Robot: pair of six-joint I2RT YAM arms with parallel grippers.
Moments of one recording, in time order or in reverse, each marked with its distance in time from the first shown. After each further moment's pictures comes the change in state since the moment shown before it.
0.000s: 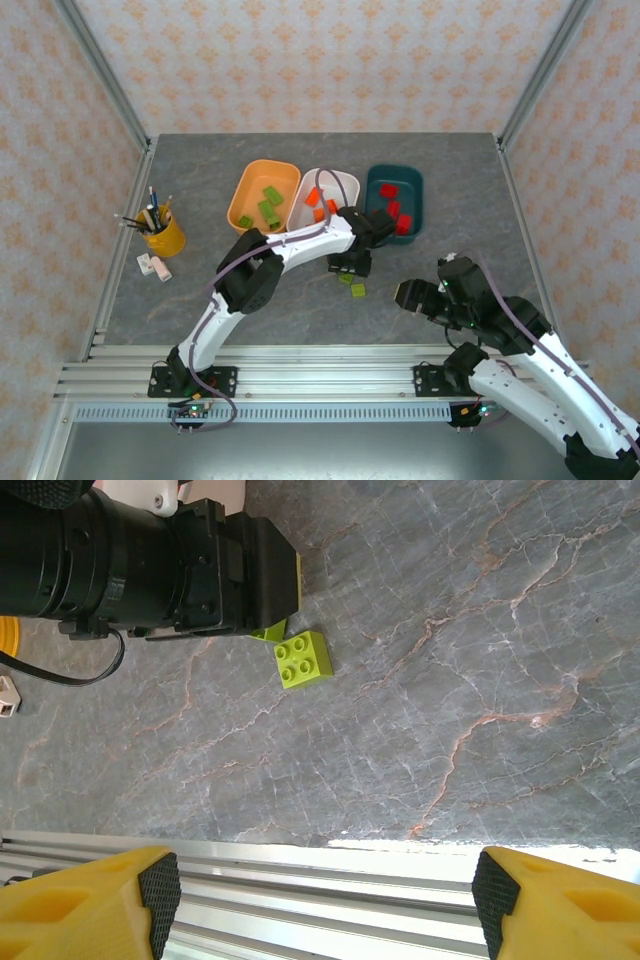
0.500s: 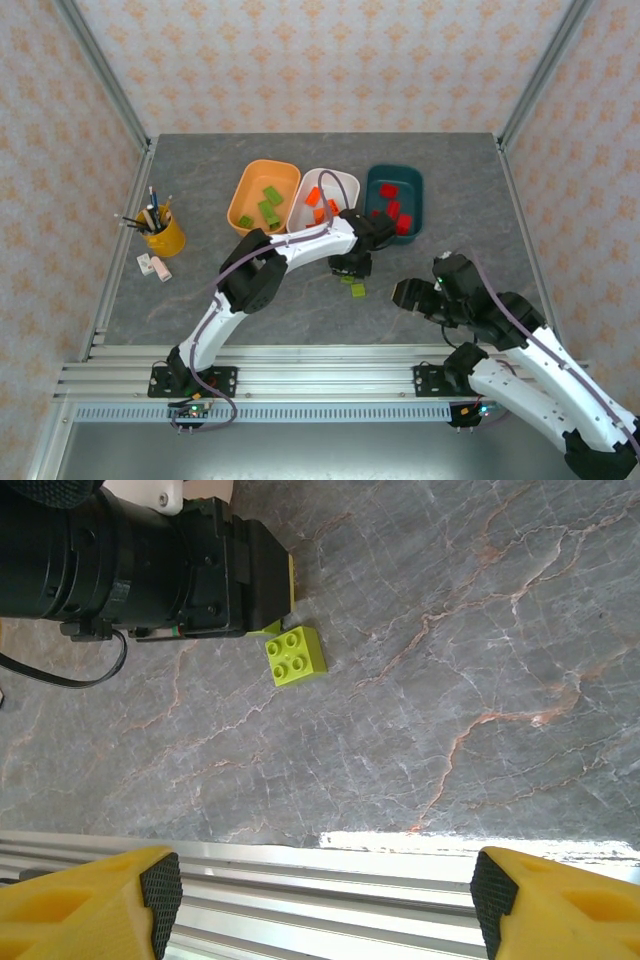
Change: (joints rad) left arm 0.000 0.011 0.000 0.003 -0.005 -0.002; right arm 0.000 0.047 -0.004 0.023 -0.009 -0.008
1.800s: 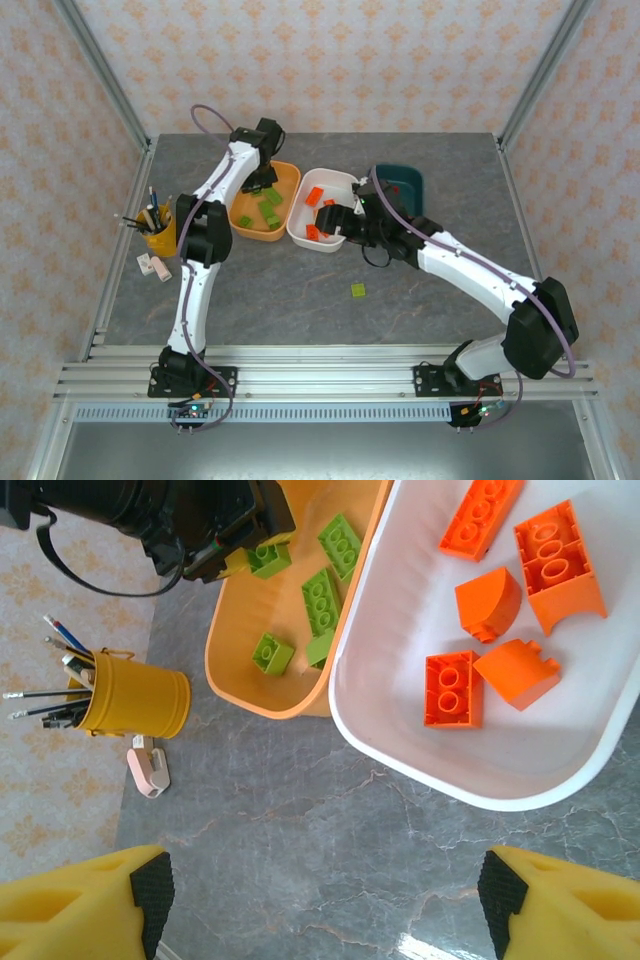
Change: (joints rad) left arm 0.660 0.158 0.435 -0.126 -0.203 0.140; right arm 0.016 0.787 0.321 0.750 -0.106 -0.120
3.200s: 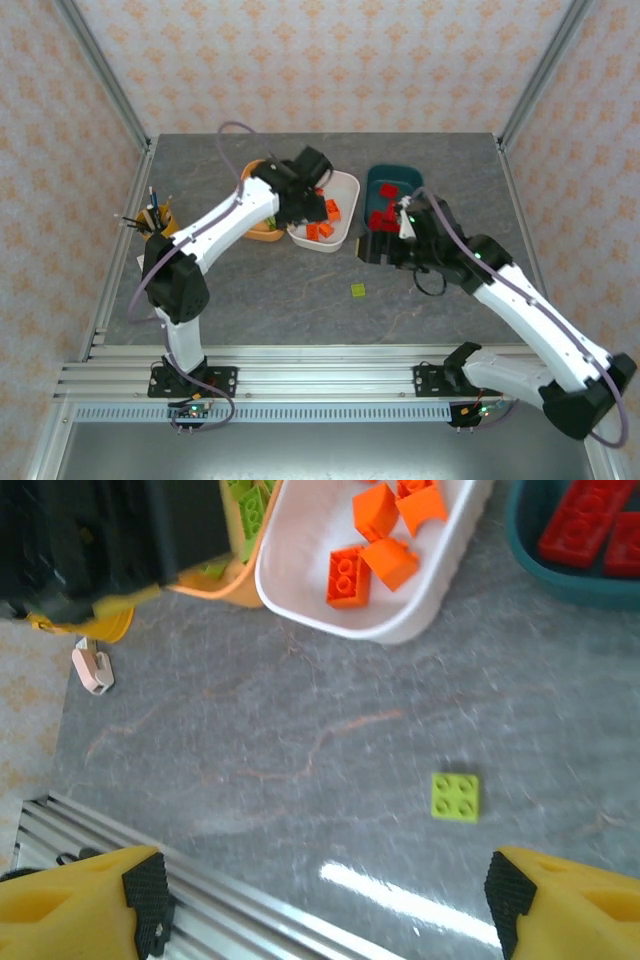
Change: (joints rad) left arm -0.422 -0.611 -0.609 0.106 0.208 -0.217; right arm -0.045 -0.425 0.007 -0.592 0.008 -0.150
